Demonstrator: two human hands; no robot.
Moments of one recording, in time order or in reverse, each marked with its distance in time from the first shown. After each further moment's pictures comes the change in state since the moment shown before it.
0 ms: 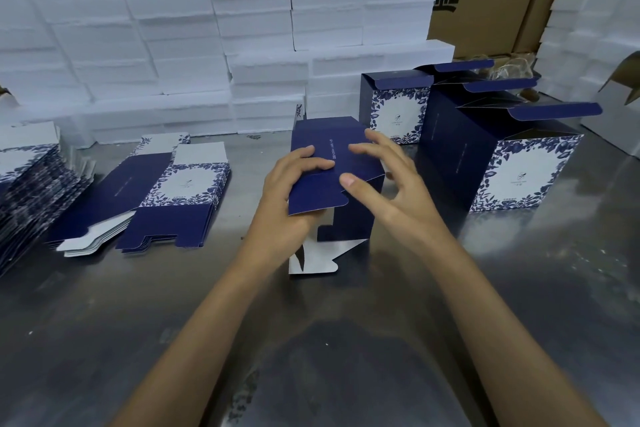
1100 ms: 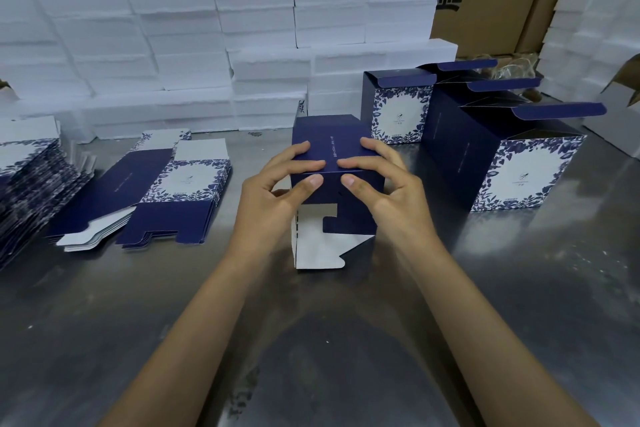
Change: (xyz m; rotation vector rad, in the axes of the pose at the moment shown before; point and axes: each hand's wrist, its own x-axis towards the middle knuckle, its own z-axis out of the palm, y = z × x) left_hand 0.008 -0.013 -0.006 -0.283 0.124 -0.069; right_hand 0.005 0.014 0.020 0.198 0.121 -0.016
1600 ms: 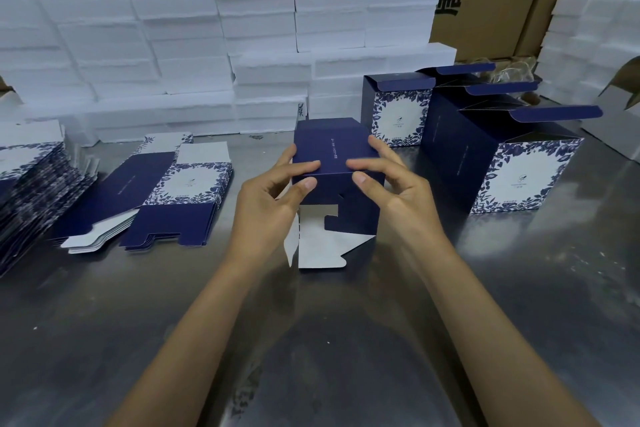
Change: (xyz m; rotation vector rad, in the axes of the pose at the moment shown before) left_hand -0.003 0.004 -0.001 -0.021 0.040 -0.057; right_hand 0.003 0.001 -0.010 0.122 -0.023 0.072
